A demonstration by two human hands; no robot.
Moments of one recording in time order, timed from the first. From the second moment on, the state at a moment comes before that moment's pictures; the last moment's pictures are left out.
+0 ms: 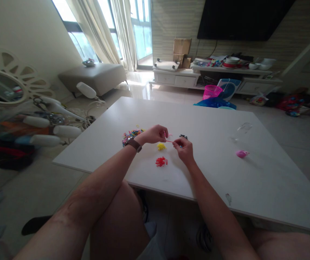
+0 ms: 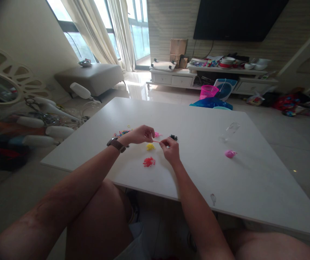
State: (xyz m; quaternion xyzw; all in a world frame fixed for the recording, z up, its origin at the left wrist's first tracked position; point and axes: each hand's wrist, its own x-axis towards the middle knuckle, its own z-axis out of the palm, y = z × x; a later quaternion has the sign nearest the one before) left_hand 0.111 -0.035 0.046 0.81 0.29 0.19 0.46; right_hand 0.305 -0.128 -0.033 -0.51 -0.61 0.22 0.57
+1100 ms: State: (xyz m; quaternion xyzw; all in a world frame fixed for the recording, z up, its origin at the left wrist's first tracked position) left_hand 0.102 -0.037 0.019 0.82 0.34 -0.07 0.46; right_hand 0.311 -0.124 -0.046 -0.56 -0.56 0.23 0.57
